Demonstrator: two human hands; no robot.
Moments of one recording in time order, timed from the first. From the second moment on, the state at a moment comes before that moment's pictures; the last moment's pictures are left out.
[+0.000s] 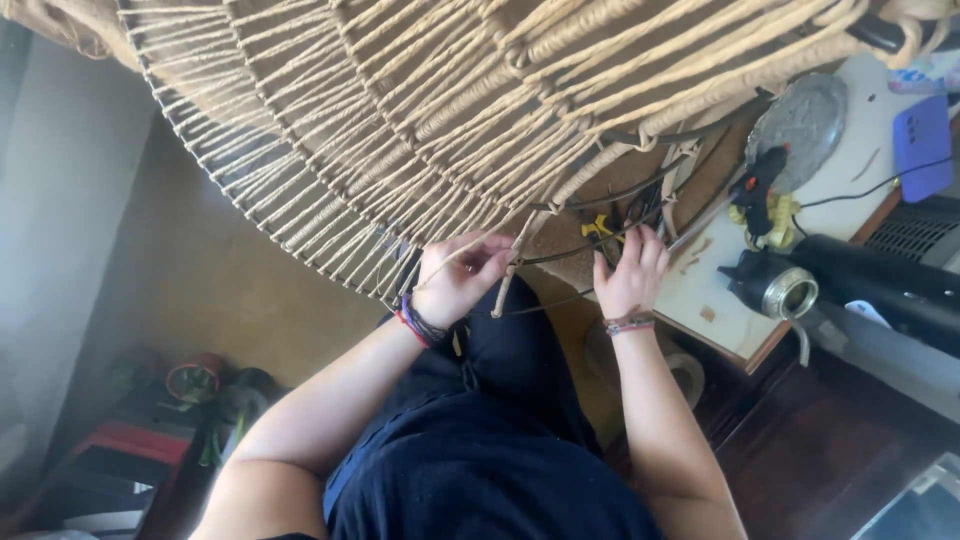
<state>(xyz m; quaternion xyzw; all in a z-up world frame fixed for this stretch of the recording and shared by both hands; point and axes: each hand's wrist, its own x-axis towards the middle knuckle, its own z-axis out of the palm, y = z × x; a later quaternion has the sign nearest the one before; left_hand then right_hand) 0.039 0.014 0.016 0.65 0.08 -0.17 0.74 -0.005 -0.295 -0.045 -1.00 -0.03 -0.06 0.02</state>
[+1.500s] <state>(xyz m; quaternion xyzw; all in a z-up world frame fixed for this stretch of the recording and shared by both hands) 0.014 0.000 0.009 0.76 -0.09 0.13 0.62 -0.025 -0.238 0.050 -0.97 -0.18 0.10 0.09</state>
